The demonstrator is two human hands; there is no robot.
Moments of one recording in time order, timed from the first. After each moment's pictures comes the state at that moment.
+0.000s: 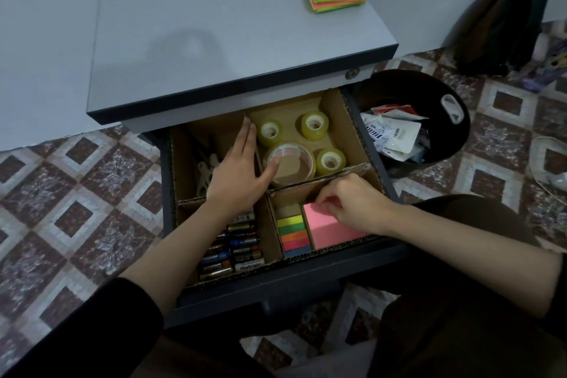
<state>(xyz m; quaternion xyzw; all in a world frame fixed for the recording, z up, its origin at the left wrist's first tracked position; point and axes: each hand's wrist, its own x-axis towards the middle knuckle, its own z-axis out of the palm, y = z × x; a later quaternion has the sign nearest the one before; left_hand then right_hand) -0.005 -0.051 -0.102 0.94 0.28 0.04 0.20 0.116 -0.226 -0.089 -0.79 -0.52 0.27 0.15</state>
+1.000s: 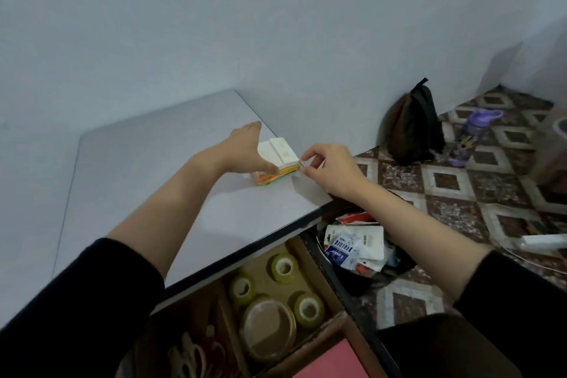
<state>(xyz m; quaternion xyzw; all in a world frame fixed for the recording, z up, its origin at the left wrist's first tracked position) 0.225 0.024 0.091 0.98 0.14 -0.05 0.13 0.285 -0.146 0.040 -0.87 -0.31 0.06 0.38</state>
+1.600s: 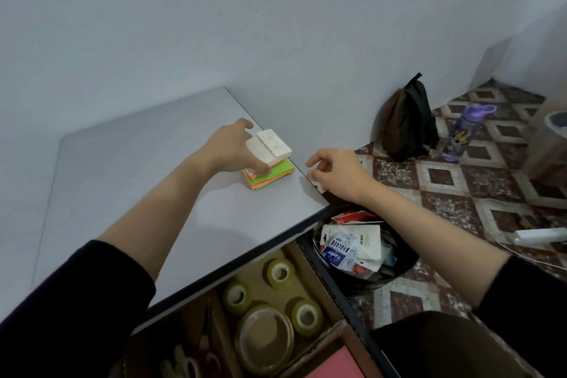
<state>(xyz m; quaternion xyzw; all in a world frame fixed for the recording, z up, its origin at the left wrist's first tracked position) 0.239 0.038 0.083 0.96 0.18 0.01 0.23 0.304 -0.155 0.026 -0.87 -0.30 0.08 0.39</state>
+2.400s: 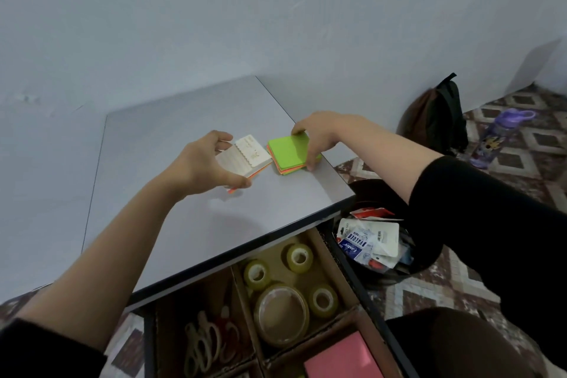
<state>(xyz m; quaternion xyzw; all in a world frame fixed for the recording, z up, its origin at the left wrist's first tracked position) 0.131 0.061 0.089 0.91 0.23 0.05 0.34 0.321 -0.071 0.088 -0.87 -0.46 0.14 -0.04</state>
